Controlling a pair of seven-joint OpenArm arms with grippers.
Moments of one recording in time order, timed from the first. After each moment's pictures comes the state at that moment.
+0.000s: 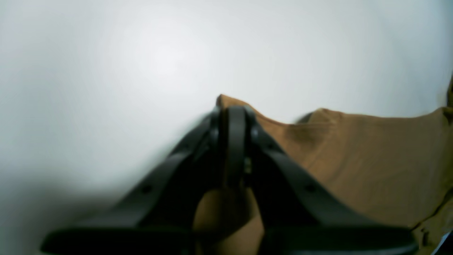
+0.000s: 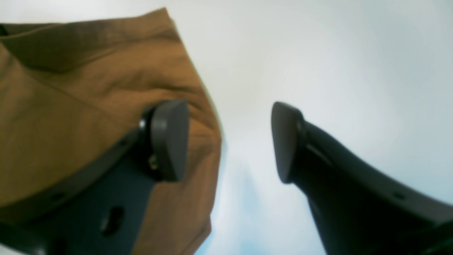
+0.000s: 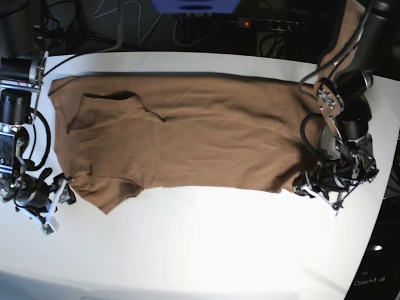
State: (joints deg) left arm -34.4 -13.0 -34.4 31.2 -6.6 -38.7 44.6; right arm 25.0 26.7 6.1 59.1 6.3 40.8 -40.8
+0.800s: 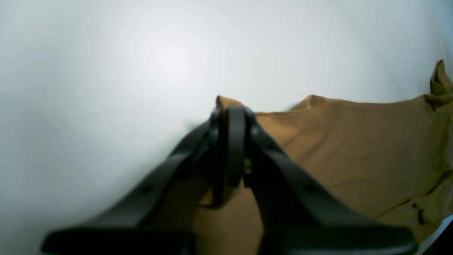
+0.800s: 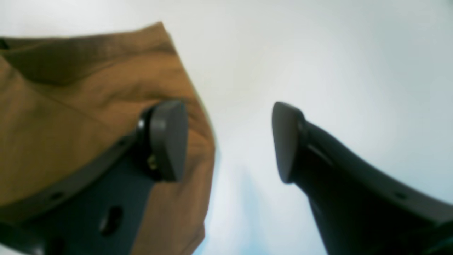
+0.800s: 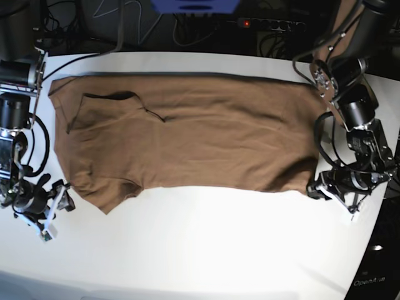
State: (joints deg) left arm -28.1 -12.5 -34.1 53.2 -18.8 -38.9 61.5; right arm 26.9 26.7 6.1 59.1 6.4 40.8 -40.7
